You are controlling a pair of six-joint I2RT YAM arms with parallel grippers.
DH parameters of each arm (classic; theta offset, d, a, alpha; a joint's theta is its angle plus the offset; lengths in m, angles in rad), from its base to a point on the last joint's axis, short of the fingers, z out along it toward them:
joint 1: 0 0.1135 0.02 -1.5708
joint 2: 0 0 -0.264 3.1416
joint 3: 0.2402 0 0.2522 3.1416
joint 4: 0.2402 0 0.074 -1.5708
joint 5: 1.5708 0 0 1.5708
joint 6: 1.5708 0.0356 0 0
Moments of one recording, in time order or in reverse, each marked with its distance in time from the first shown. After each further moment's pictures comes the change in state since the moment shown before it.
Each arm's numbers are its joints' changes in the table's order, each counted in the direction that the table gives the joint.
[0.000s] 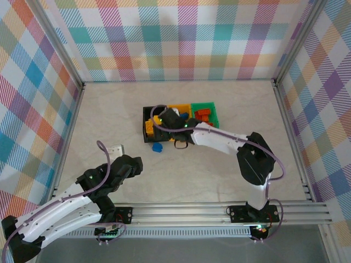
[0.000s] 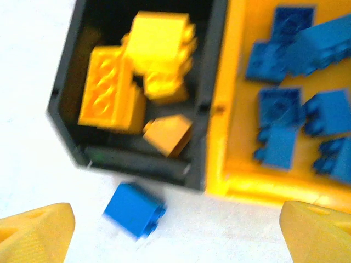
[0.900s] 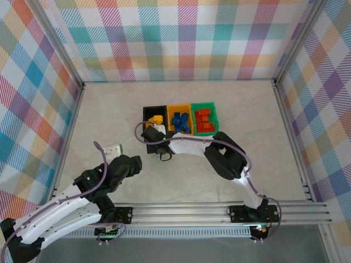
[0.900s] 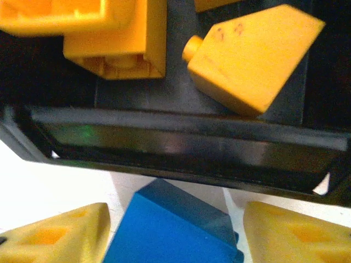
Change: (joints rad) left arm 0.000 -0.013 0.005 0.001 -0.010 0.000; right arm 0.089 0.322 0.146 -0.020 0.028 0.145
